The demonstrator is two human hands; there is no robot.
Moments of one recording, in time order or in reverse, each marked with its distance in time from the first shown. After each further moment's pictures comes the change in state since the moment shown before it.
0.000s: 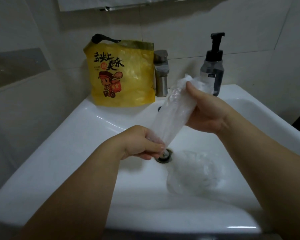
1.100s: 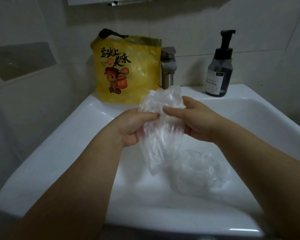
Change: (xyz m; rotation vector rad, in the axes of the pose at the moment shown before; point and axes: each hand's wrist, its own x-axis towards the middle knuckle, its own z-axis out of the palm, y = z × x) left_hand 0.004 0.015 -0.018 -0.614 0.079 0.070; right_hand -0.004 0.023 0.027 -0.364 -0.008 -0.047
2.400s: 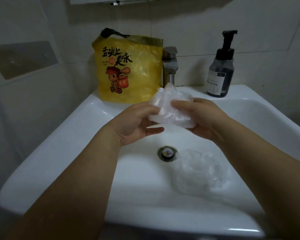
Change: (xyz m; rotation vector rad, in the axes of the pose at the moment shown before) left_hand -0.008 0.004 0.001 0.018 -0.151 0.135; right_hand 0.003 -0.003 -0.005 0.125 0.246 0.054
